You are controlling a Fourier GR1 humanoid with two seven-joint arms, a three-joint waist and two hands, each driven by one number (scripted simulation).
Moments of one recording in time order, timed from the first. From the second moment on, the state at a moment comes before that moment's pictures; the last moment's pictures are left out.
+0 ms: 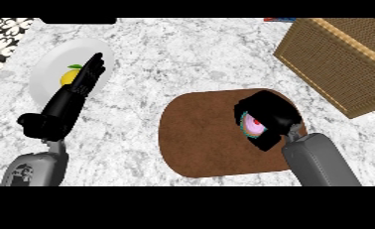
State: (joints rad) left arm -0.17 0.18 0.05 -1.59 -0.07 -0.21 0.02; right arm -0.32 -0.24 0.27 -1.43 1.02 0.51 -0.15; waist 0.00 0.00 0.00
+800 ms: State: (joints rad) left arm -0.19 0.18 0.04 -1.58 -0.06 -0.23 0.02; right arm -0.52 -0.02 0.03 -1.26 1.12 0.19 0.64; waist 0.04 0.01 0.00
